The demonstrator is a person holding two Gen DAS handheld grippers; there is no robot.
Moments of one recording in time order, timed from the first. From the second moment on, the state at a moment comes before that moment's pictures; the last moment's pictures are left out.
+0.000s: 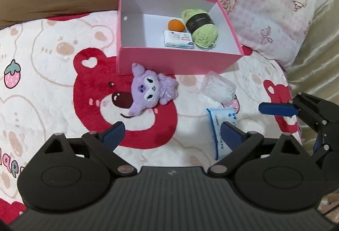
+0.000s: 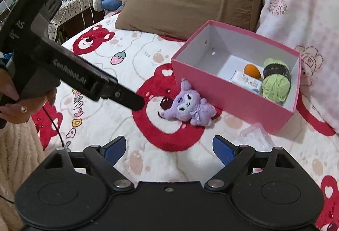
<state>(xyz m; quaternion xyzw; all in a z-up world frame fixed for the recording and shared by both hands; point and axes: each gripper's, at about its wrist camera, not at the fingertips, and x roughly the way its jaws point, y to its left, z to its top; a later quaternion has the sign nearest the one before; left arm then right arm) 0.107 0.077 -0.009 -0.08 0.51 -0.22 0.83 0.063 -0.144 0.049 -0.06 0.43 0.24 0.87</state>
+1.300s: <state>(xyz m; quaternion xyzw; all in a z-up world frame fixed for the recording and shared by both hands) 0.155 0.062 -0.142 -0.16 0.51 -0.17 0.83 0.117 -0.091 -0.085 -0.38 0.31 0.28 0.82</state>
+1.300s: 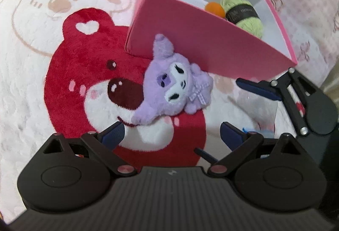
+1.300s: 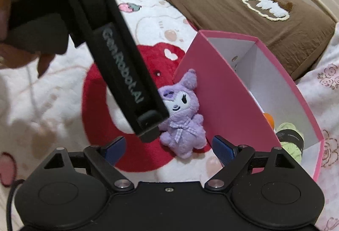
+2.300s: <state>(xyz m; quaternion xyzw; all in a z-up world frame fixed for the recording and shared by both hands) 0.179 0.051 -0.154 -0.18 0.50 -0.10 0.84 0.185 -0.113 -0.122 -0.19 0.38 0.26 0.87</state>
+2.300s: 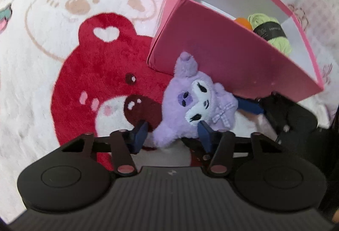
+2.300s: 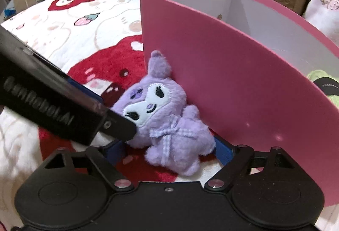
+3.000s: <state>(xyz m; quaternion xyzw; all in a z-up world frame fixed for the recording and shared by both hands) 0.164 0.078 -0.176 -0.36 0.55 -0.15 0.74 0.150 -0.117 -0.103 0.00 0.53 0.17 0.83</state>
